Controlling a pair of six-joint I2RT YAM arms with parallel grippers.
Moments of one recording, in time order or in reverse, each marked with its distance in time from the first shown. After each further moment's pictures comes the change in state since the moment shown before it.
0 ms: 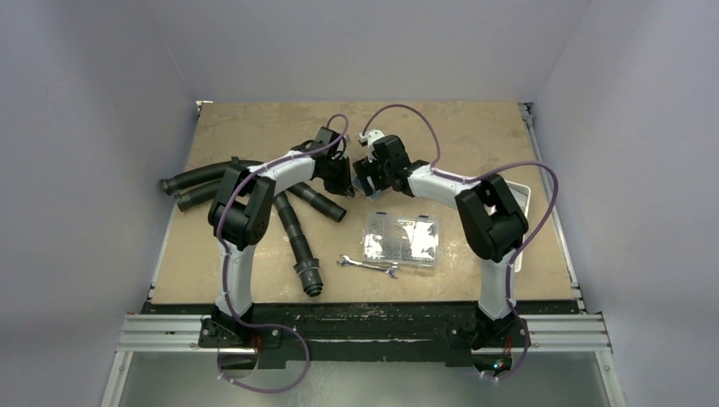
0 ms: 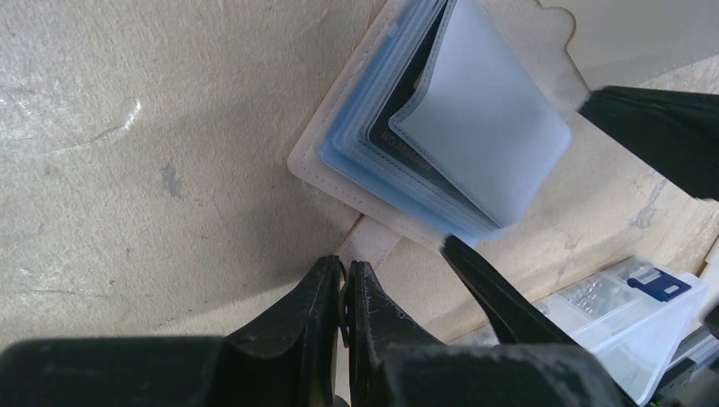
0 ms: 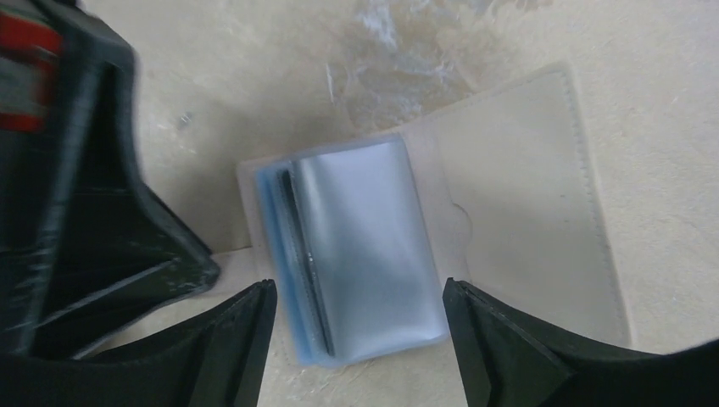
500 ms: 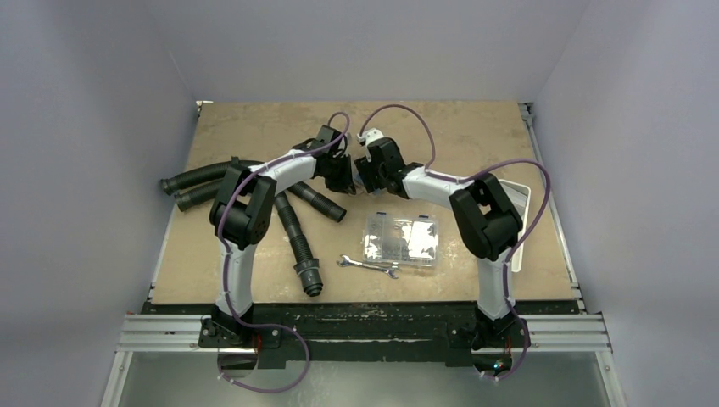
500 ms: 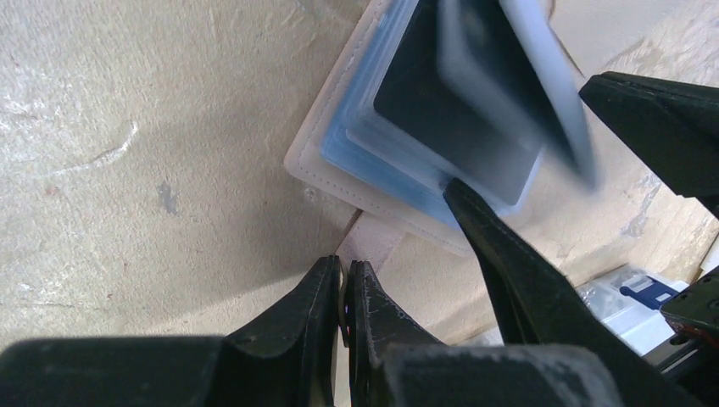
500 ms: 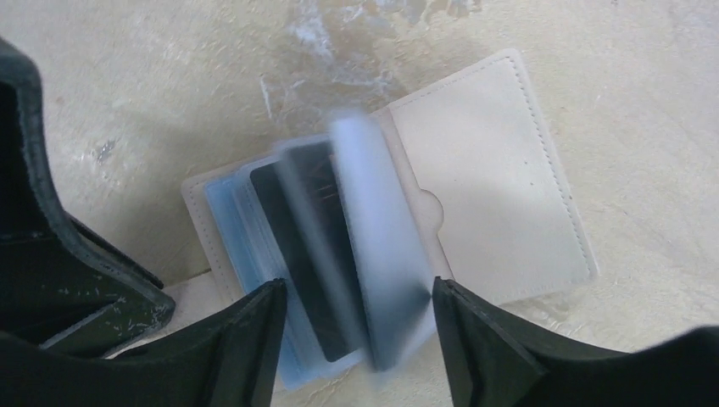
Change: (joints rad) left arm 0.000 0.009 0.021 -0.003 -0.006 0.000; right arm 0.019 0.066 0.016 0.039 0.177 -0.037
